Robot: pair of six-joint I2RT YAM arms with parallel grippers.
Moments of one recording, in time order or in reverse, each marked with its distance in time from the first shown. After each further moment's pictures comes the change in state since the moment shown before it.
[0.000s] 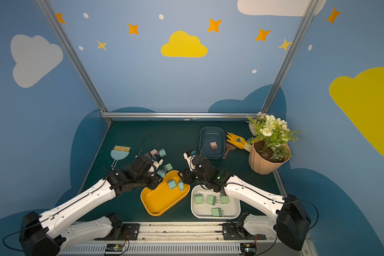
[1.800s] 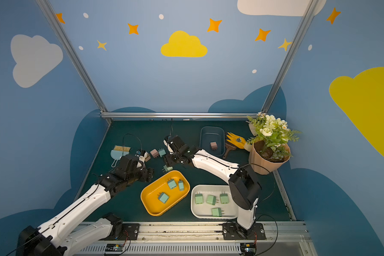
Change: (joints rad) left arm 0.278 -0.094 -0.164 0.264 -0.064 0.105; right arm -0.031 0.620 0.659 -0.250 0.053 -0.187
